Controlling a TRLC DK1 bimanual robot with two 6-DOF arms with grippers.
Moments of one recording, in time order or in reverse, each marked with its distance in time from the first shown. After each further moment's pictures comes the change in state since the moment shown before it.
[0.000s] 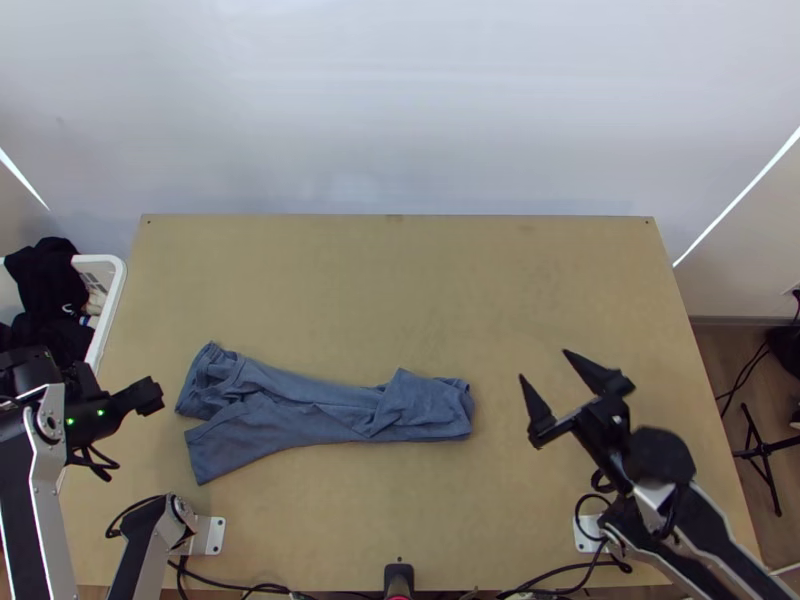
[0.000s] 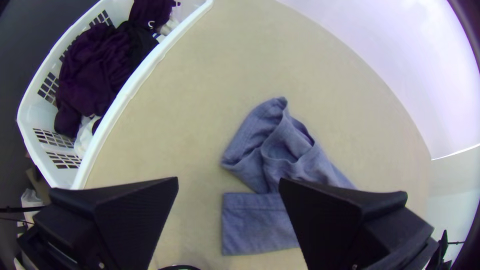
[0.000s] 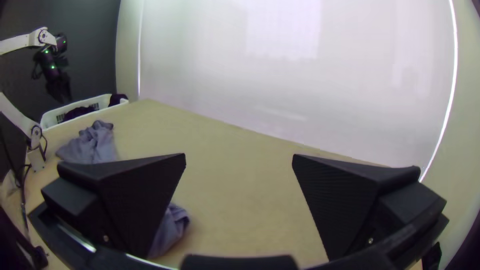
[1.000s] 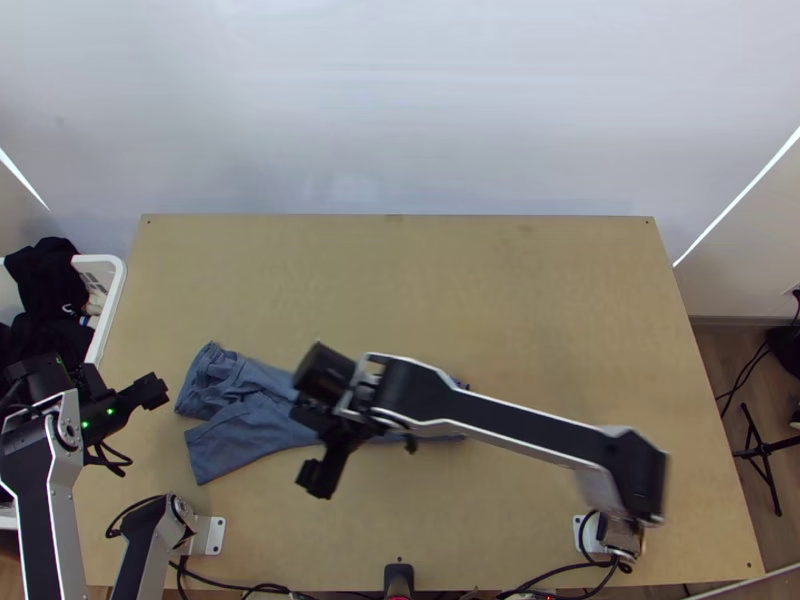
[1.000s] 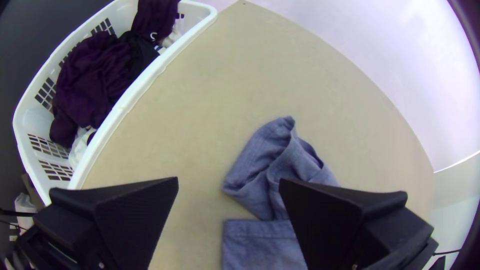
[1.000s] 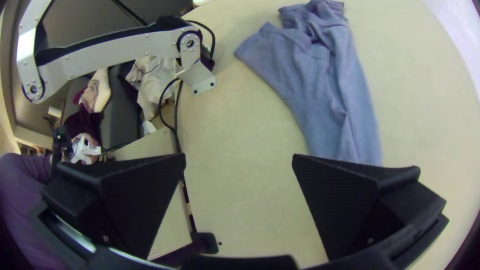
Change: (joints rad) left arm 0.003 -0.033 -0.135 0.210 -0.002 -0.035; right arm 0.524 1.564 1.504 -0.856 -0.601 0.135
